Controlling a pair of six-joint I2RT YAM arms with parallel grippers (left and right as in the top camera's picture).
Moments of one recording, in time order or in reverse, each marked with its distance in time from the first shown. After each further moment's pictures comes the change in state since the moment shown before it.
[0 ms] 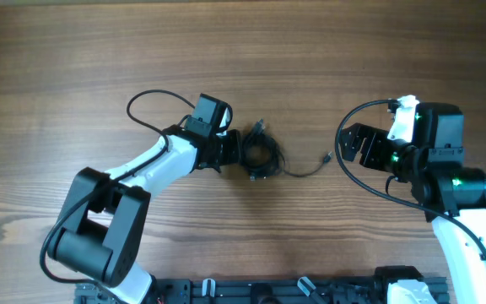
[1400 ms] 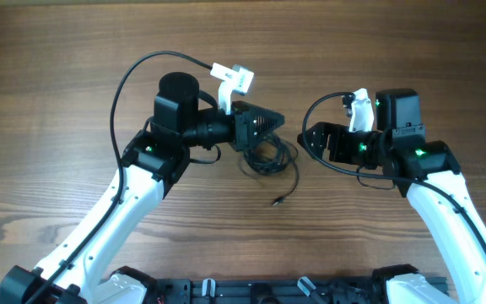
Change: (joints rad) left arm 0.003 -0.405 0.006 0.387 0.579 0.024; right arm 0.134 0.199 0.000 0.123 -0.244 0.027
